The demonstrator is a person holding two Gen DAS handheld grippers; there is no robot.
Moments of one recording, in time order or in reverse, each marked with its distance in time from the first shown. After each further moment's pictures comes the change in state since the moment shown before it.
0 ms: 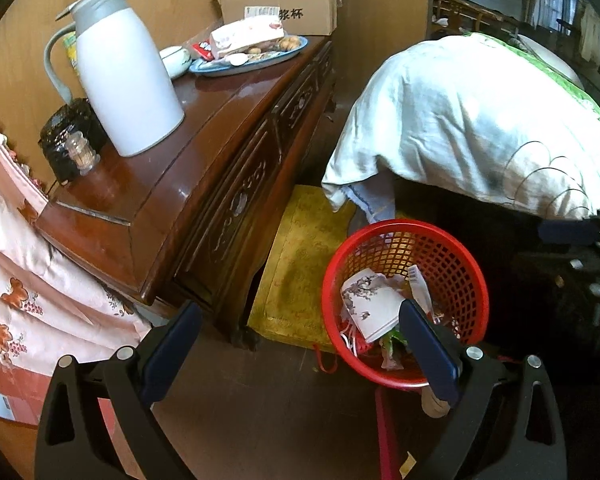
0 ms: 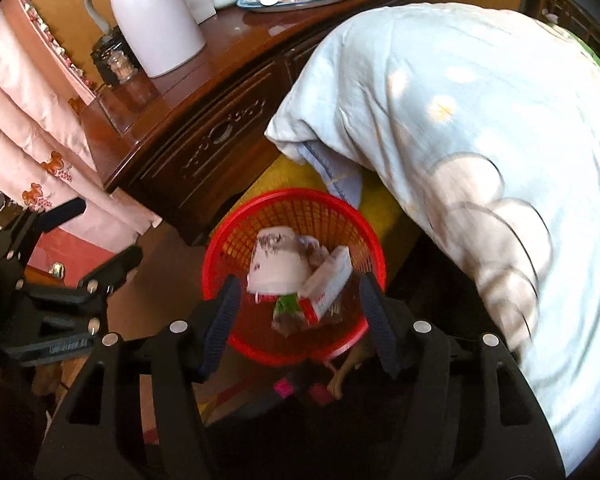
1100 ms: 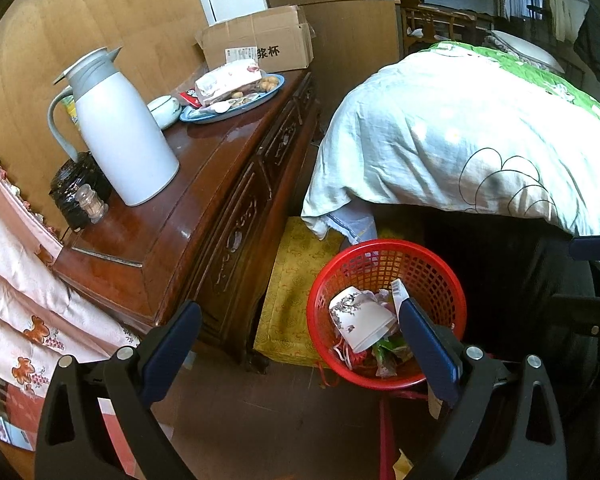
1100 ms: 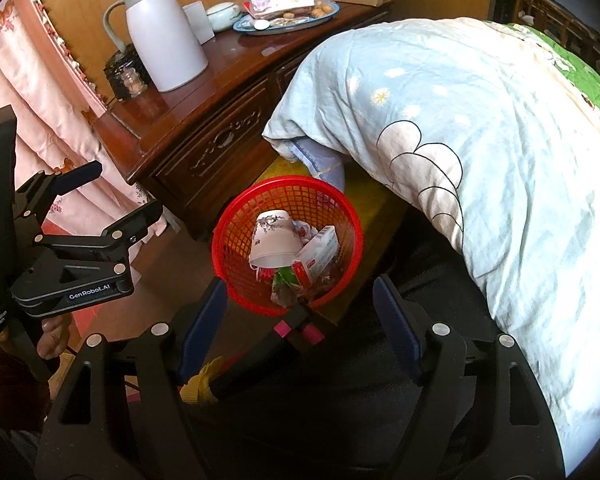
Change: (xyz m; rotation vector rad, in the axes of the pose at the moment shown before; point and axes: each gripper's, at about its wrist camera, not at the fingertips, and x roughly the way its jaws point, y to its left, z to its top) left arm -0.042 -0.034 -0.001 0.101 -0.103 0.033; right arm -0.053 -0.005 -0.046 0.032 -0.087 -0.014
